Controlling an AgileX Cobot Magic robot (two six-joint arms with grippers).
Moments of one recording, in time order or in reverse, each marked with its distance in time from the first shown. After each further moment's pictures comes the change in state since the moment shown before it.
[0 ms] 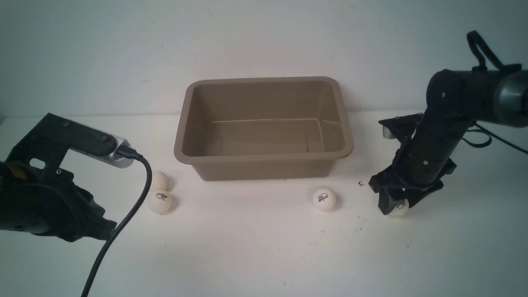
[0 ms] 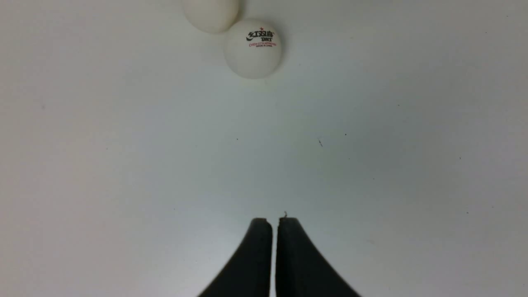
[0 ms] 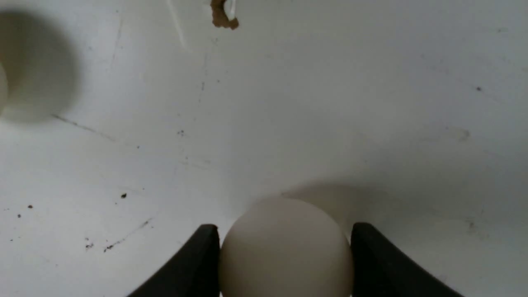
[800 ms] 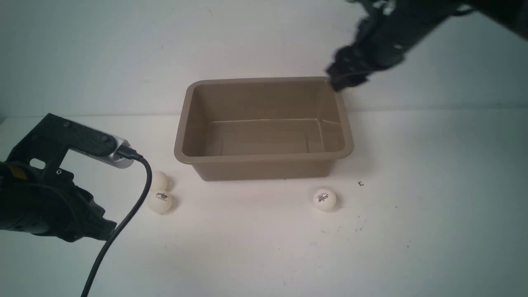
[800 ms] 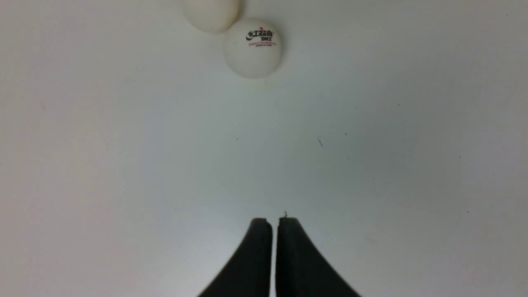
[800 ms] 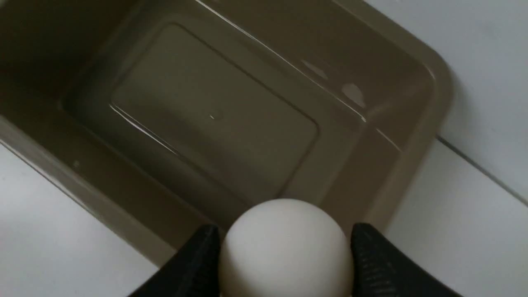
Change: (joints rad) right arm 0.235 -0.059 -0.548 -0.109 0.060 -0.012; left arm 0.000 0.000 0.000 0.000 0.000 0.003
